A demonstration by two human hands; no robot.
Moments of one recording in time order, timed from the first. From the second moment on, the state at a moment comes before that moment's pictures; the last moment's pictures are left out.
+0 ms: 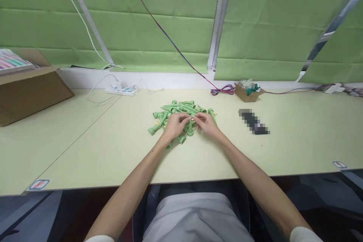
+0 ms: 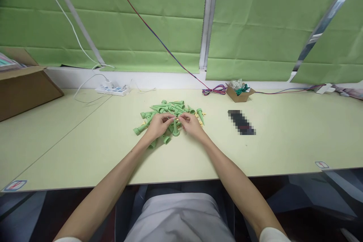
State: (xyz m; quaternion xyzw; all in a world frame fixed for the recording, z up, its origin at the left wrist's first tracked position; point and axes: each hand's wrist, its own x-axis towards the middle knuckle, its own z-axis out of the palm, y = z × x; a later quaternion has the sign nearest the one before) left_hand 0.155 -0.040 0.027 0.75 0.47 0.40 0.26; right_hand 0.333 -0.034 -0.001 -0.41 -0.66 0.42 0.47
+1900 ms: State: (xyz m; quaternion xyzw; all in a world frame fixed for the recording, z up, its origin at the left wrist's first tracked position) left_hand 0.163 -0.045 0.015 0.80 0.45 0.35 0.19; right_hand 0.339 -0.028 0.002 -0.44 -0.58 0.44 0.54
